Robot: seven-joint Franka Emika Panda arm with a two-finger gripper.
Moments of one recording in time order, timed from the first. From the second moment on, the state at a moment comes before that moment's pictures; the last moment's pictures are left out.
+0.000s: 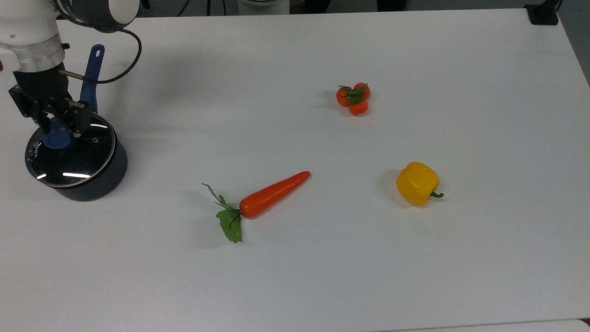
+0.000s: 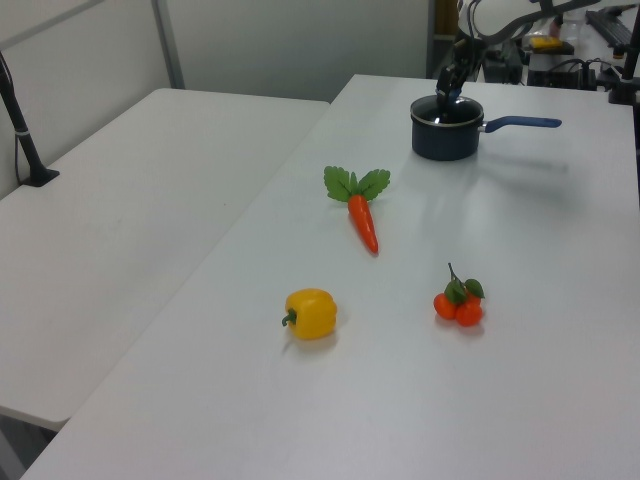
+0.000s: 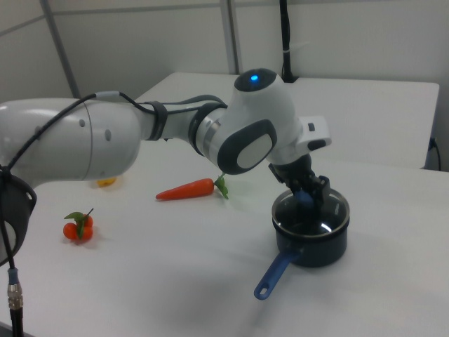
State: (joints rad) arm -0.35 0.47 -0.05 -1.52 0.08 2.37 -0.20
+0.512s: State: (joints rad) arm -0.24 0.35 -0.04 -1.63 0.05 2.35 -0.10
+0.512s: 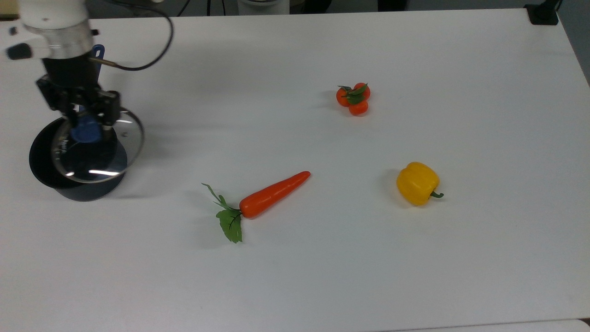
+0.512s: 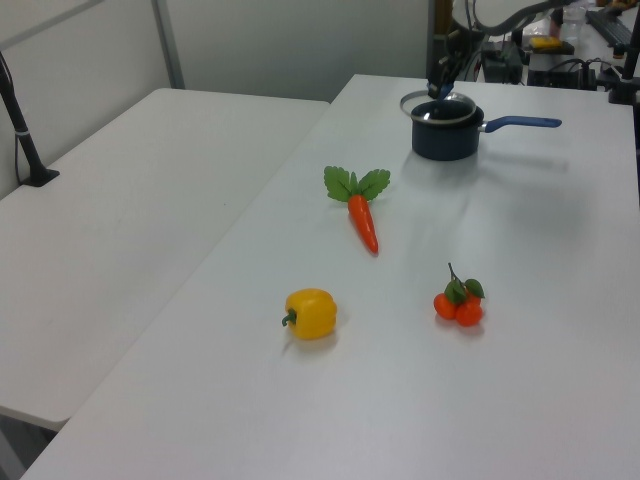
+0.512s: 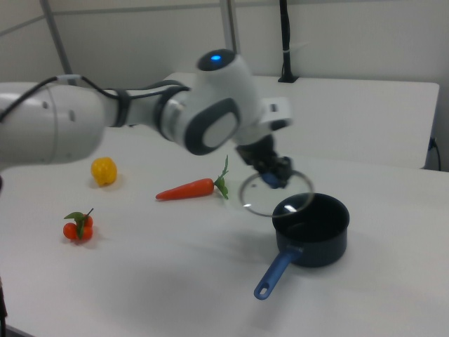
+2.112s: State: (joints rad) arm 0.08 0.30 0.02 -1.98 -0.06 2.47 0.08
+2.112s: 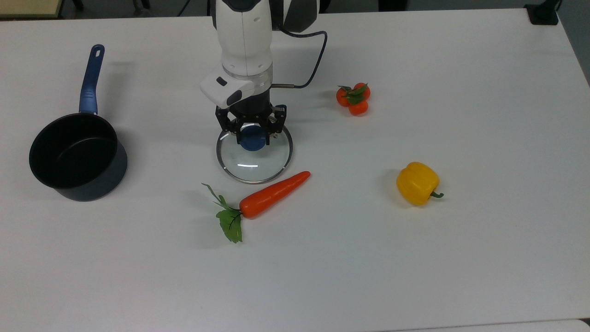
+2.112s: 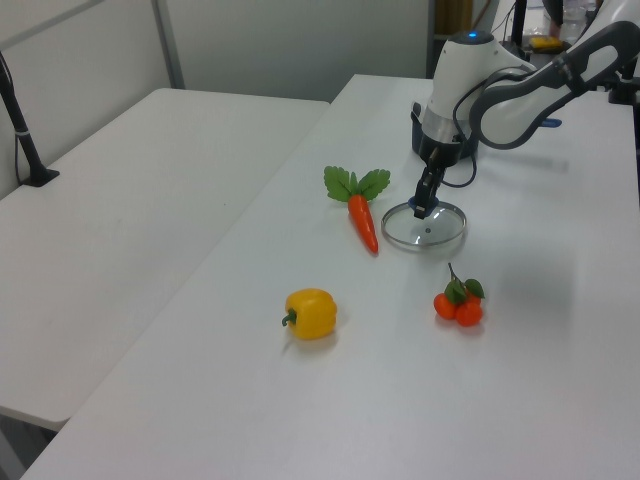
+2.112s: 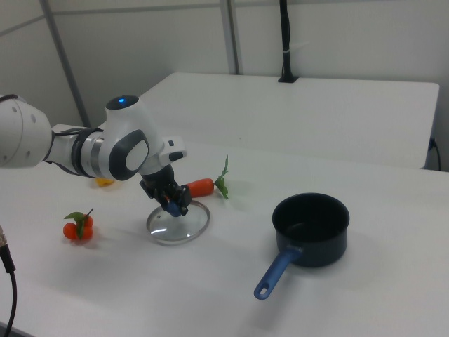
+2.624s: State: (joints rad) arm 0.09 0.30 0.02 -1.96 -0.06 2.47 0.11
